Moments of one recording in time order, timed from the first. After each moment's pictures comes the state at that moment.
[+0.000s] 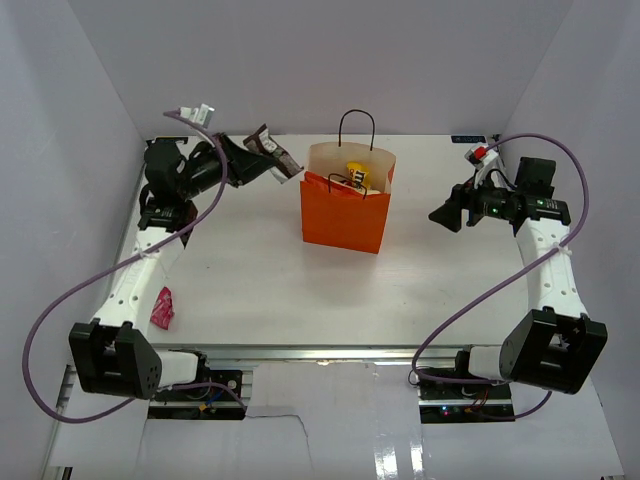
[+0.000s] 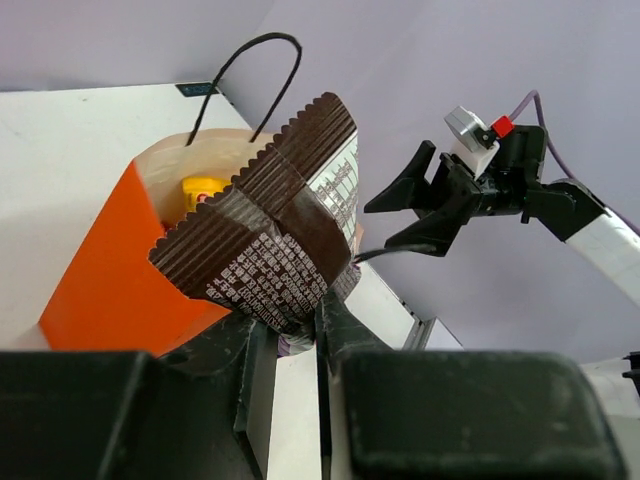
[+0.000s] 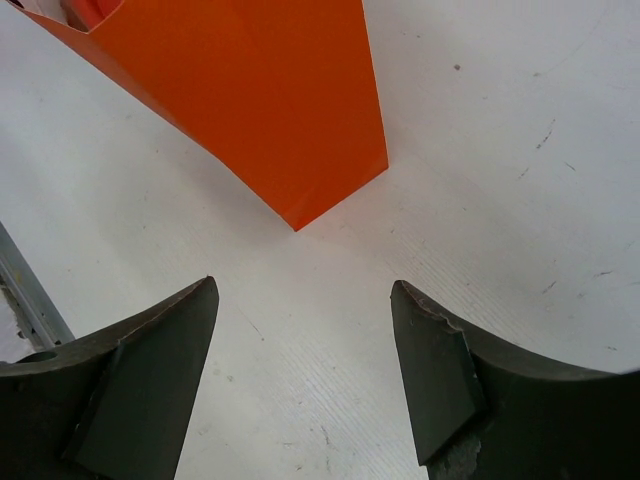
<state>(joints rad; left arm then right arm) -0.10 1.26 1.12 0.23 0.82 -0.71 -0.19 1.31 1.18 -0.66 -0.96 -0.49</state>
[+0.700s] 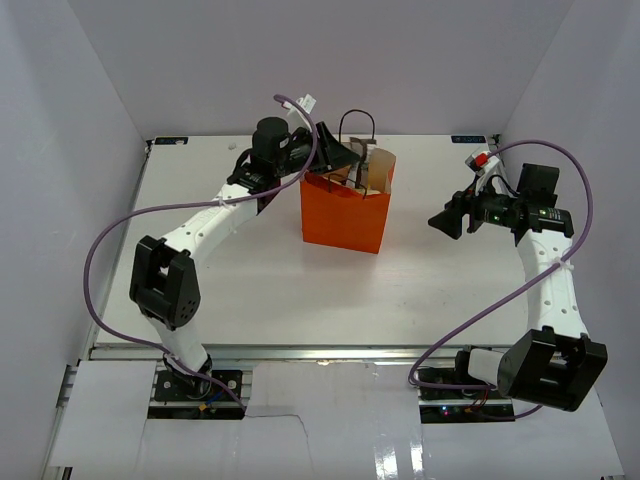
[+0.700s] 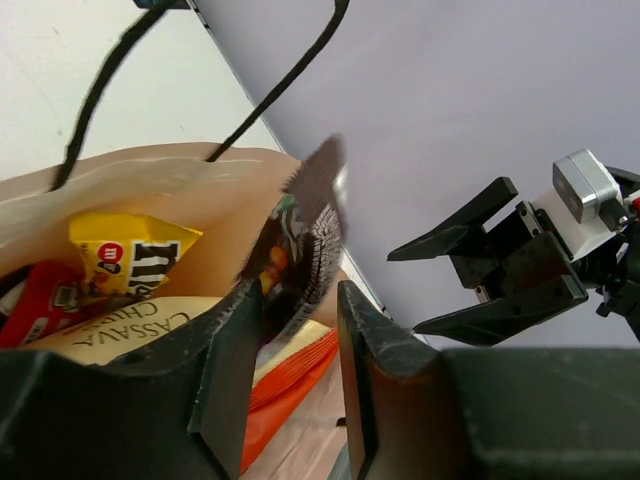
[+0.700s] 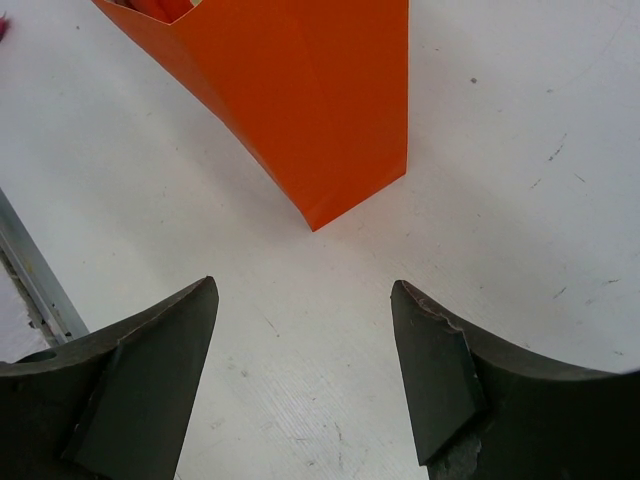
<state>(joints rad) -0.50 1.76 1.52 0.14 0.52 -0.74 -0.19 1.22 1.15 -0.69 -0.99 -0.51</state>
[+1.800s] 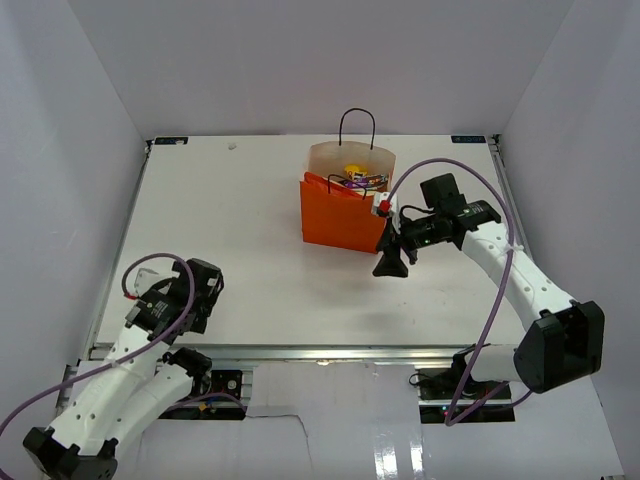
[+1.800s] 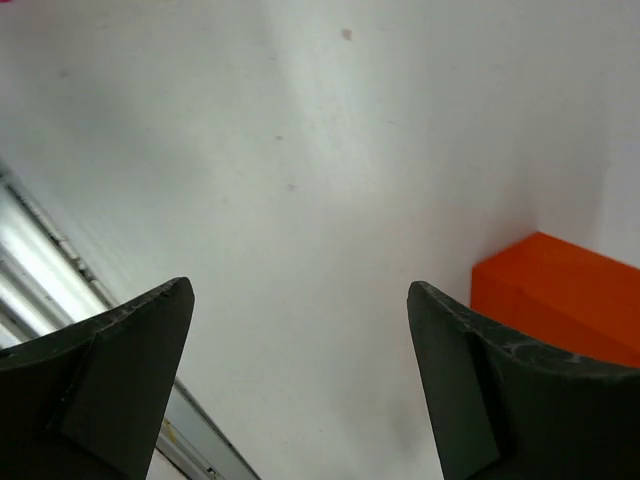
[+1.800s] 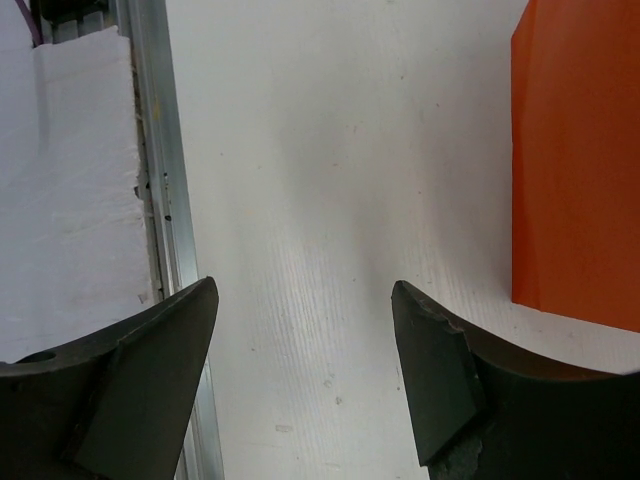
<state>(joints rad) -0.49 0.66 0.74 -1.11 -0.53 -1.63 0.36 1.31 1.13 -0.86 -0.90 -0.75</state>
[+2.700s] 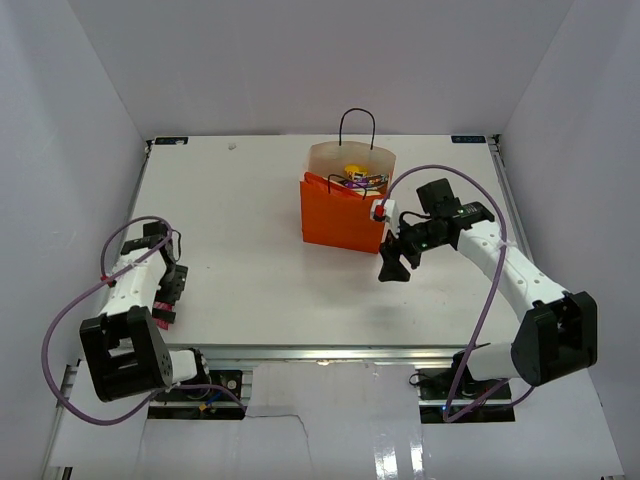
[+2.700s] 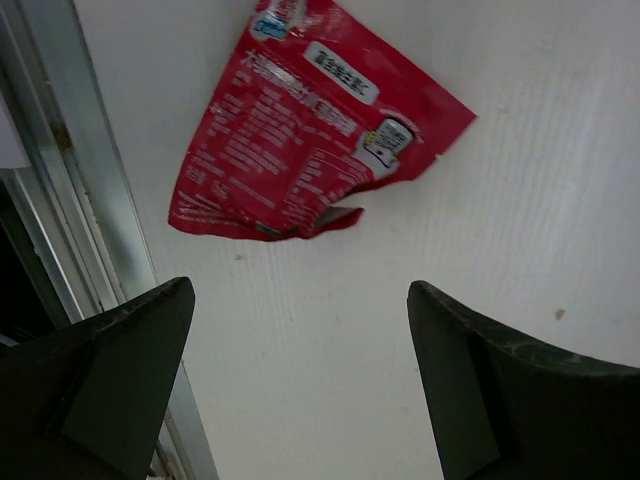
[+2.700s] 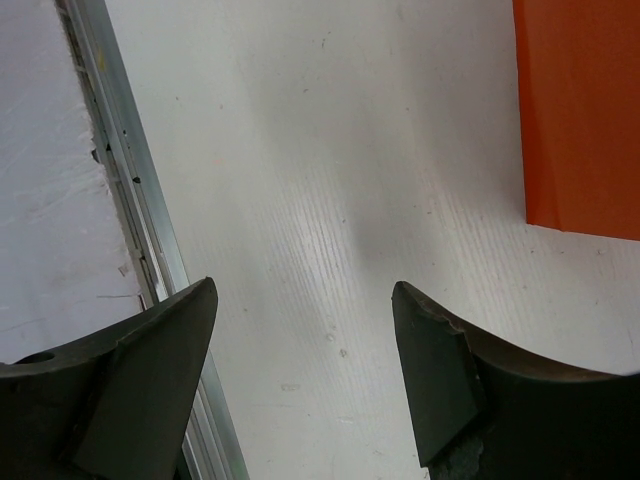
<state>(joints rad) 0.18 1.26 0.83 -1.02 -0.40 -1.25 0.36 1.34 1.08 -0.87 -0.74 -0.69</state>
